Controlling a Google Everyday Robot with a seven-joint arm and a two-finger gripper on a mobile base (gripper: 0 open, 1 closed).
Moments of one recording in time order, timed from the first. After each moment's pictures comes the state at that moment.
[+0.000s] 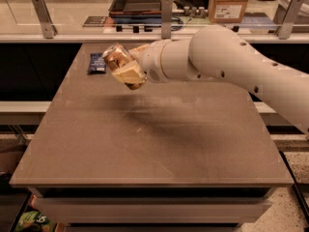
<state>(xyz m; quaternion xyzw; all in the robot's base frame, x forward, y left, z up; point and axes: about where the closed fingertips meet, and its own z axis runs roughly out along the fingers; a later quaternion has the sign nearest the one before) 0.608 0.072 0.926 -0.49 0.67 0.18 0.53</state>
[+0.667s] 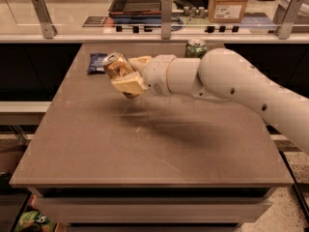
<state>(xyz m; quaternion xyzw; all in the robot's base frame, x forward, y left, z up) 0.593 0.072 0.912 -0.47 0.64 0.24 0.56</state>
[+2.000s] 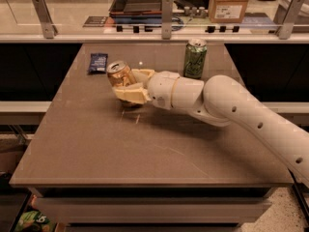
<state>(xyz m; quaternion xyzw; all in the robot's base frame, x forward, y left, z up) 0.599 0.071 0.881 -0.42 0.60 0.33 0.59</state>
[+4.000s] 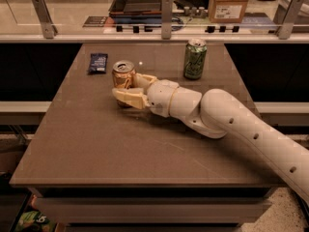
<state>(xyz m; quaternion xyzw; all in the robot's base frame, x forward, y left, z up) 0.604 0.071 0.865 -0.36 0.61 0.36 0.61</state>
